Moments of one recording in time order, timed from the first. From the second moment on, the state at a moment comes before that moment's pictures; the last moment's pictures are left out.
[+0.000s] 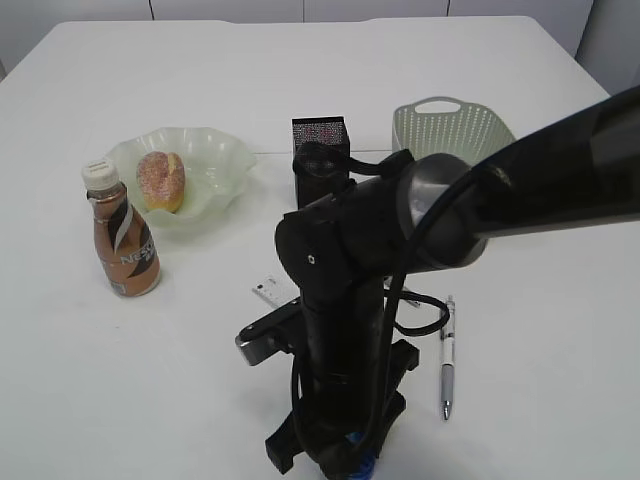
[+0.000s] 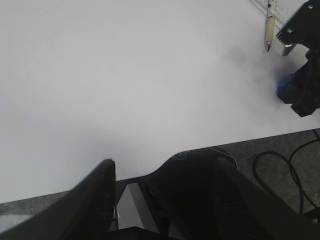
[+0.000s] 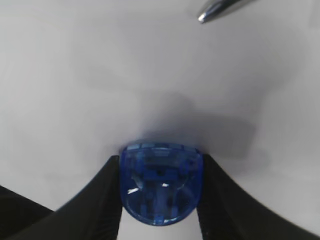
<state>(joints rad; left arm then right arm) -0.27 0.83 -0.87 -0.15 1.24 -0.24 0.77 2.11 -1.33 0.11 1.06 0.04</state>
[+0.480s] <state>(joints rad) -0.27 0.83 -0.87 -0.15 1.24 -0.24 0.77 1.96 -1.33 0.13 1.00 0.08</state>
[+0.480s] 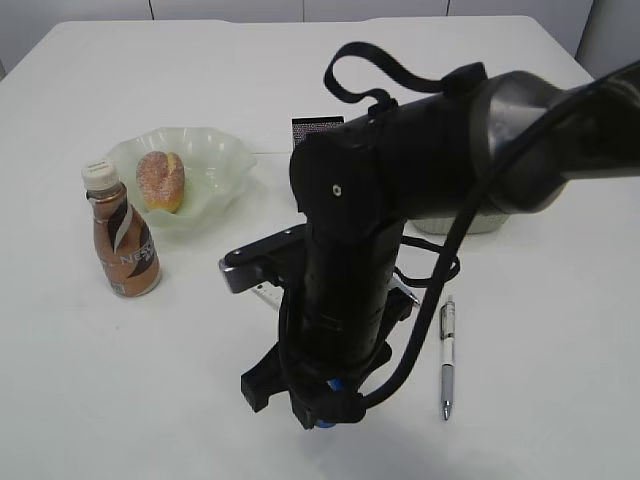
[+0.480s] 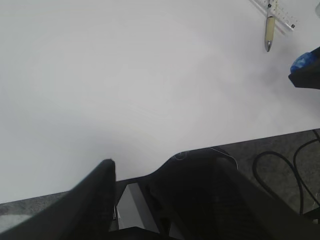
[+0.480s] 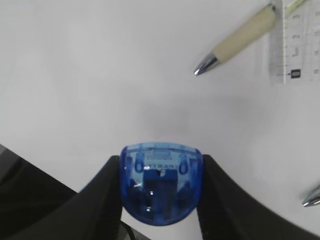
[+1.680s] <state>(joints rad) -0.27 0.83 -0.87 -0.13 1.24 -0.25 0.67 1.82 -1.48 -0.40 0.66 0.46</state>
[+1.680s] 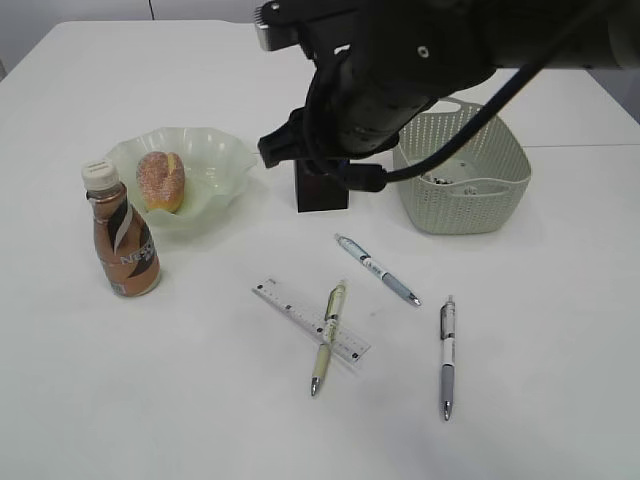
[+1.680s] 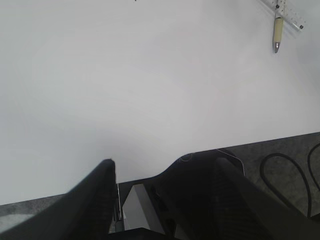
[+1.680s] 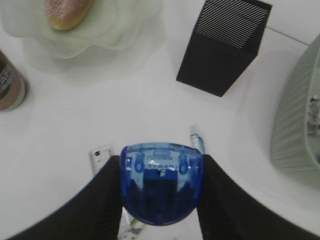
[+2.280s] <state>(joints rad) -0.27 0.83 -0.87 -0.09 1.24 -0.25 0.55 2.03 -1.76 -0.51 0.58 0.46</state>
